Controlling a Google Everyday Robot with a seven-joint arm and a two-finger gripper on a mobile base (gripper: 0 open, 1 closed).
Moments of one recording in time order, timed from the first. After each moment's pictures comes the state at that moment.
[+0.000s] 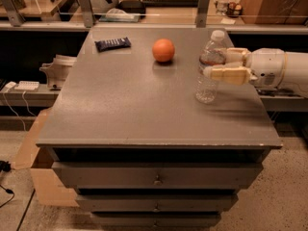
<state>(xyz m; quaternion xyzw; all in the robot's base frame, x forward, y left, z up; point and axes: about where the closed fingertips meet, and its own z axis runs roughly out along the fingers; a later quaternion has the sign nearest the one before) 0.587 -0.168 0.935 -0.44 0.59 0.37 0.57</state>
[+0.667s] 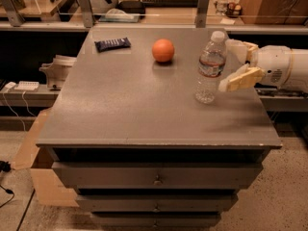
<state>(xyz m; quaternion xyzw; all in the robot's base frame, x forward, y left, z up) 0.587 -0.181 0.939 -0.44 0.60 0.38 0.55</state>
